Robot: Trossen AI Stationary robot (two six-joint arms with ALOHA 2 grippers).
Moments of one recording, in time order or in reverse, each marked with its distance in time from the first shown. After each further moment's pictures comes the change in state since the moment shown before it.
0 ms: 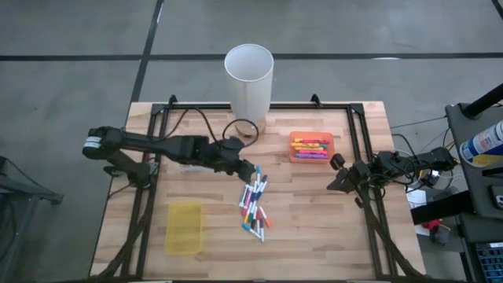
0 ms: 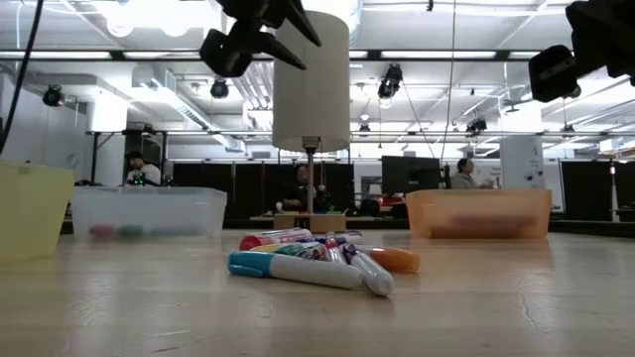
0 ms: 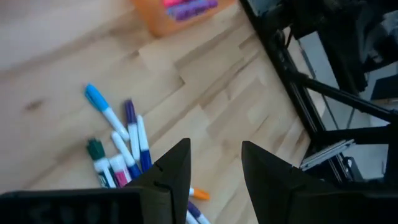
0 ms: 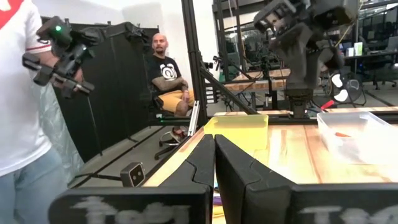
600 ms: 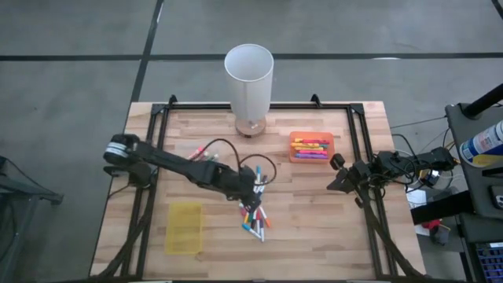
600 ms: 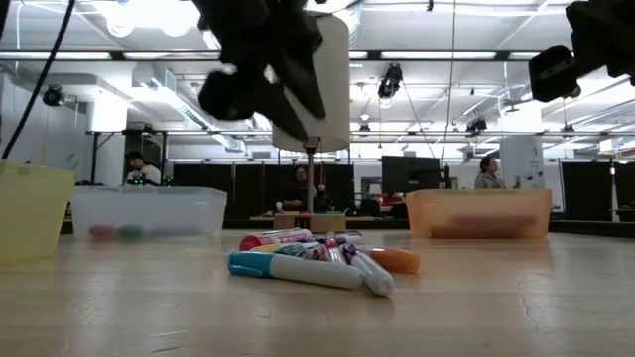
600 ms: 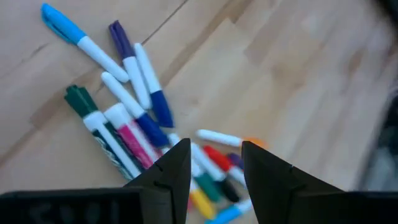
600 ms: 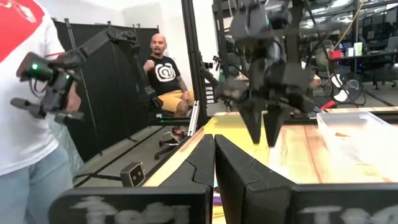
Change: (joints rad) left arm -0.134 0.246 -0.001 0.008 0.003 0.126; right arm 0.000 0.000 0.000 0.000 0.000 0.000
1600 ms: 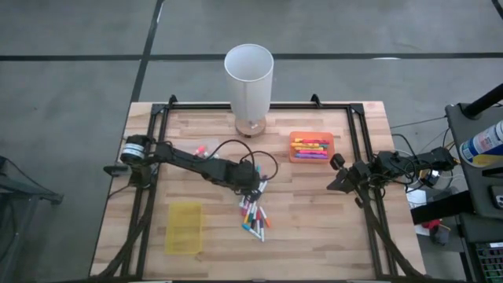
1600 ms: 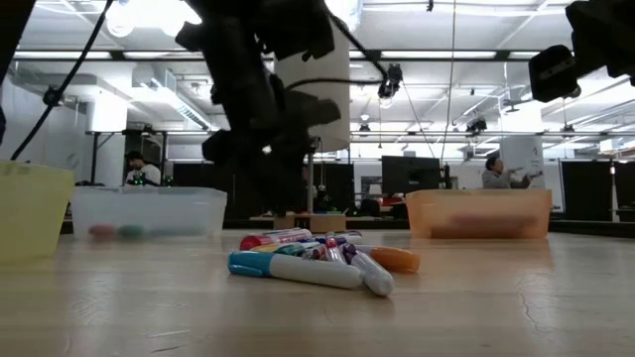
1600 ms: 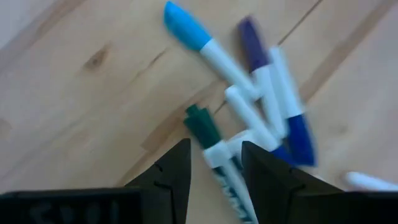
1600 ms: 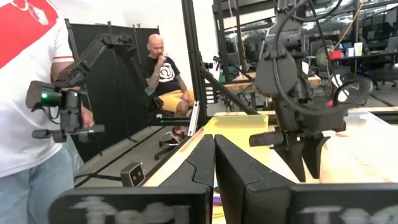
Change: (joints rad) left arm 0.090 0.143 -0.030 -0.074 -0.145 0.076; right arm 0.000 0.000 0.000 0.000 0.000 0.000
